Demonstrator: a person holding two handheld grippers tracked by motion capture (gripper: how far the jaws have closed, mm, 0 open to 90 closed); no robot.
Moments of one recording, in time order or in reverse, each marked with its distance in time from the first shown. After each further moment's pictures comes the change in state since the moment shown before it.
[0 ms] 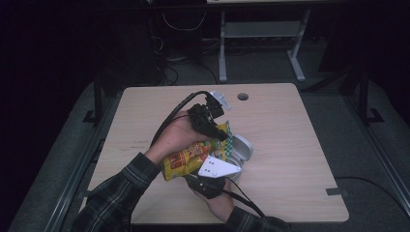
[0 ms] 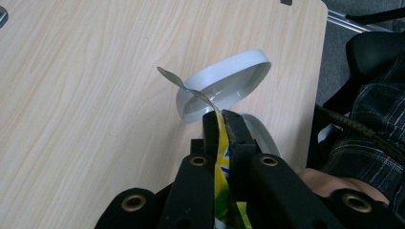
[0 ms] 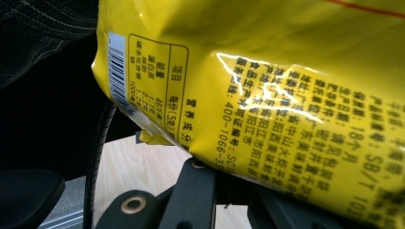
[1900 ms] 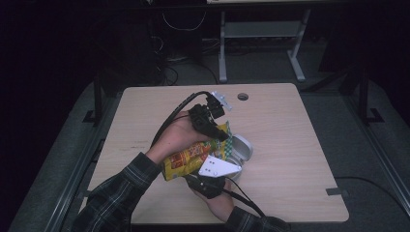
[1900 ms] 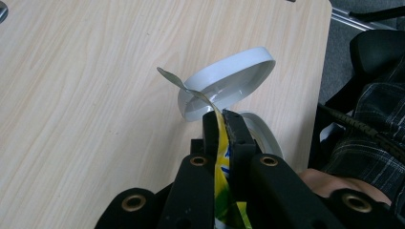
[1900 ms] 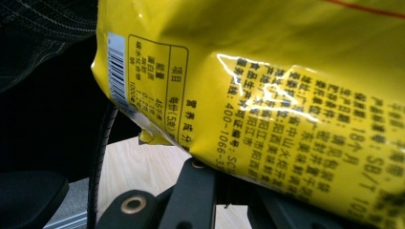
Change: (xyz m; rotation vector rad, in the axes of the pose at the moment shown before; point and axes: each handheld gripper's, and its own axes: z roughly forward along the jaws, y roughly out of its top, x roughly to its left) left arm 0.000 0.001 0.002 0.013 0.006 -0.013; right arm -0.001 -0.001 0.000 -0.002 0.010 0.016
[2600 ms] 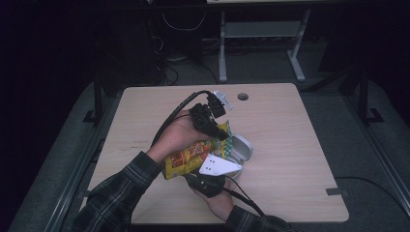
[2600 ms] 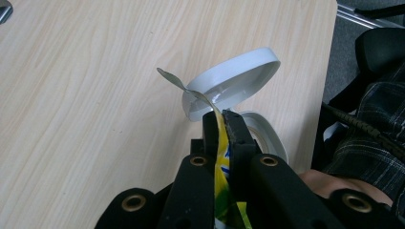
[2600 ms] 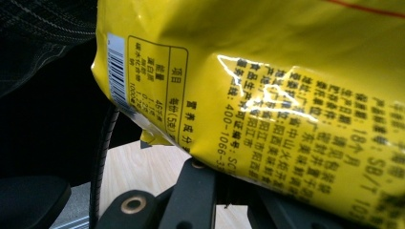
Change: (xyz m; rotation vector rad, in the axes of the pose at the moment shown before) left arm 0.001 0.003 0.000 0.015 0.013 0.001; right arm -0.002 0.001 0.001 -0.015 0.010 0.010
